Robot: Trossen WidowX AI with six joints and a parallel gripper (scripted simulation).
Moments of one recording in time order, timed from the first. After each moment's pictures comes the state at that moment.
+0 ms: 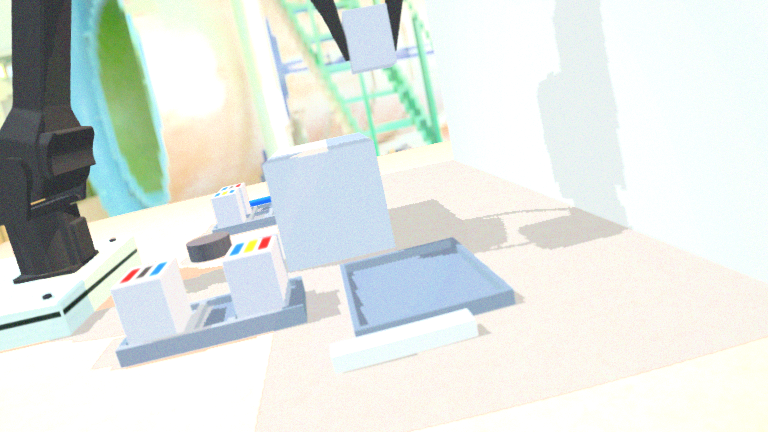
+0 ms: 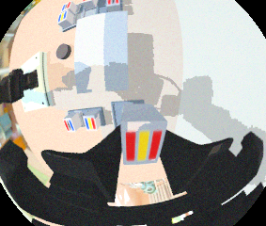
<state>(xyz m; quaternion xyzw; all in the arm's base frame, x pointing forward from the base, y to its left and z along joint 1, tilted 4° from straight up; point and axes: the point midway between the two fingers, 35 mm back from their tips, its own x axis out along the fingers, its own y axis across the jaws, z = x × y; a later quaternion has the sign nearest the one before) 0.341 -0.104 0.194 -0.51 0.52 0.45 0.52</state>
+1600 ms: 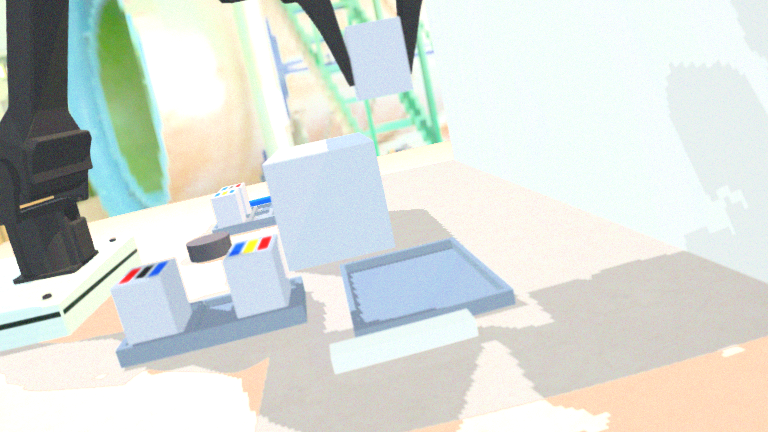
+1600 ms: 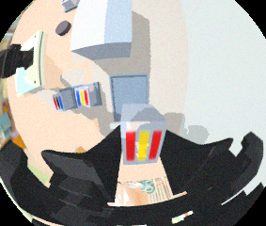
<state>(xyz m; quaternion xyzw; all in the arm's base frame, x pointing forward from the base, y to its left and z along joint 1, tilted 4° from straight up) 0.334 -0.181 0.176 -0.52 0.51 0.45 0.51</state>
